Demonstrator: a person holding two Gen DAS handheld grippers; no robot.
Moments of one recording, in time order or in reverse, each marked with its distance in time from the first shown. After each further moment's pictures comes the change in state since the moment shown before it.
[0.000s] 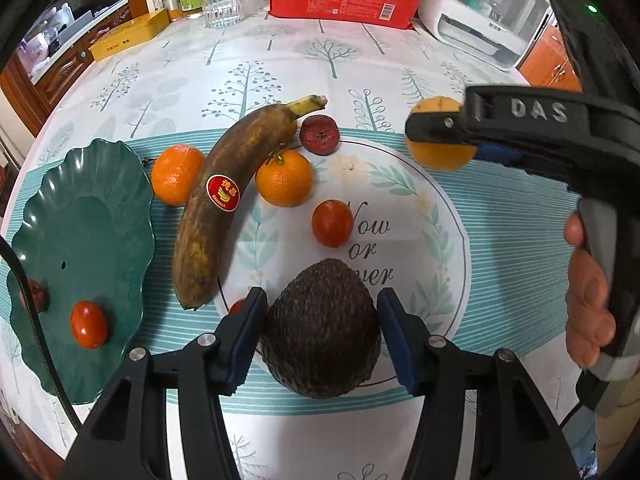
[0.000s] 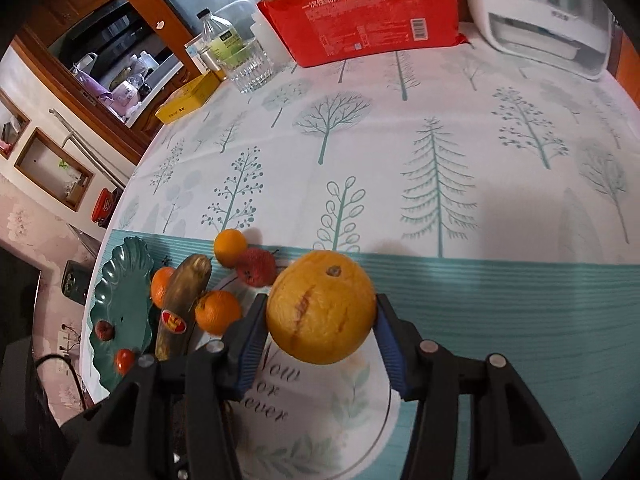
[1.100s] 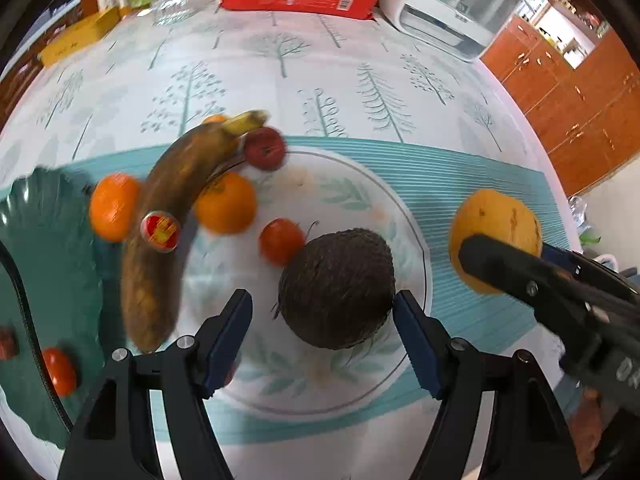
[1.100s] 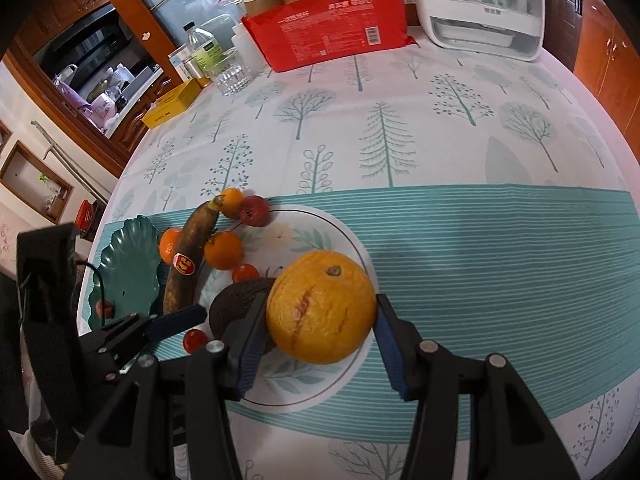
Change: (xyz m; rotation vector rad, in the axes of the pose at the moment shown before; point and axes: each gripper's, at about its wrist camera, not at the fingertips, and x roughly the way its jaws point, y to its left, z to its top) left arm 0.021 -0.016 0.025 0.066 0.047 -0.146; right arm -0.054 0.005 -0.060 0.078 -0.030 -0.107
